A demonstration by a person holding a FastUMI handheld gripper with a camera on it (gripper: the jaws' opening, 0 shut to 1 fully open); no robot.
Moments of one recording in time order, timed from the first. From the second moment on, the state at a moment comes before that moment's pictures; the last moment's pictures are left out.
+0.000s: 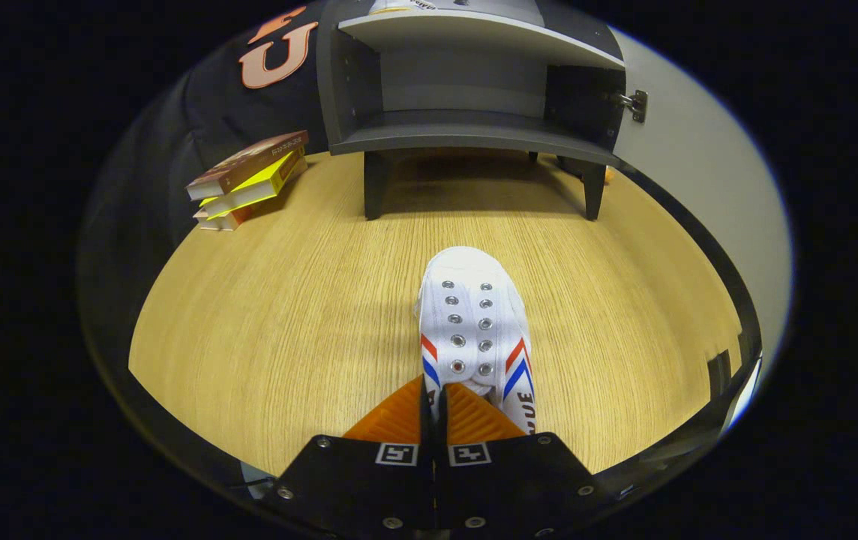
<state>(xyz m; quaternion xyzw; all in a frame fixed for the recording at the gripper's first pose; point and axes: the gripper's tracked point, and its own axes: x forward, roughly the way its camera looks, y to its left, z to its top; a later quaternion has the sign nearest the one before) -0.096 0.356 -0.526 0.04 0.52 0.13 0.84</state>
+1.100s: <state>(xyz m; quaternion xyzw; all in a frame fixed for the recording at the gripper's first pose) 0.011 0.285 -0.308 0.06 0.37 0.15 0.91</state>
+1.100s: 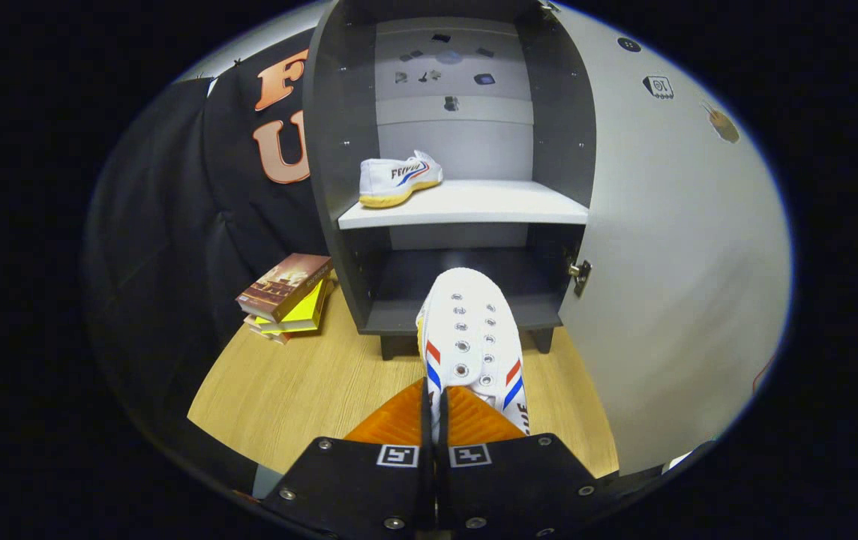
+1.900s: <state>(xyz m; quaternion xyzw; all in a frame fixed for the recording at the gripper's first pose) 0.179 0.288 -0.243 0.02 0.32 0.13 0.94</state>
